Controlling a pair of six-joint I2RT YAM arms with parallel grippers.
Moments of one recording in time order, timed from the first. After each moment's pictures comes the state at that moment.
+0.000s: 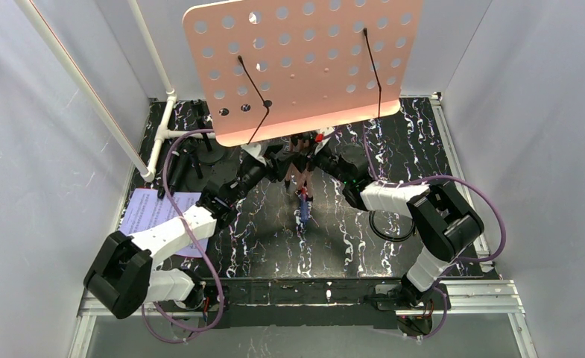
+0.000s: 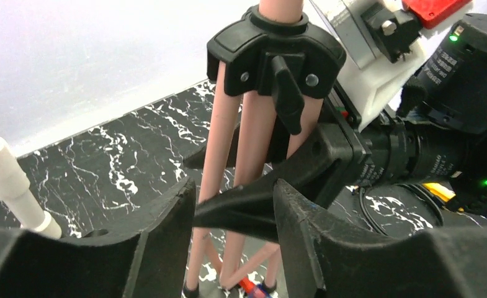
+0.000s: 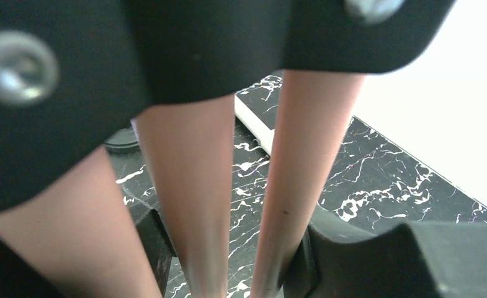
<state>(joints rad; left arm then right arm) -0.64 1.27 0.65 0.76 0.15 -0.08 0.66 1.67 0.82 0.95 -0.31 -0.04</state>
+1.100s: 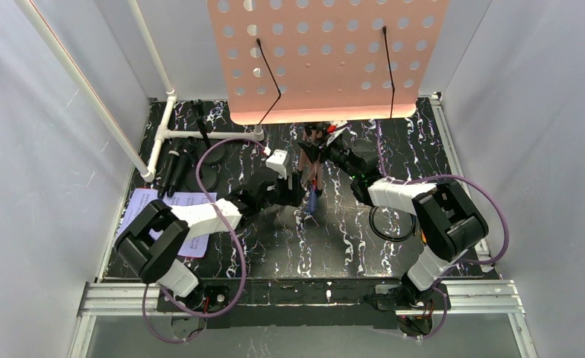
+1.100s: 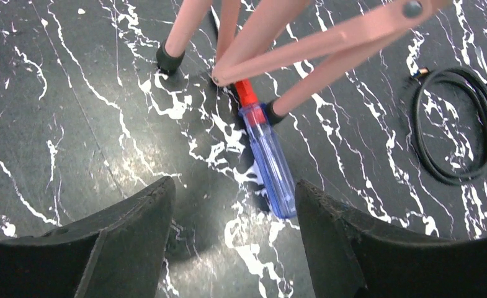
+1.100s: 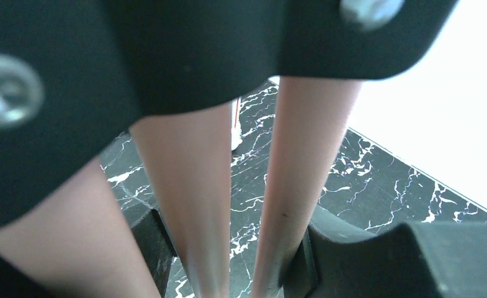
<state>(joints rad) -0.75 1.49 0.67 0.35 -0.06 -0.40 0.56 1.66 0.82 0.93 -0.27 -0.04</state>
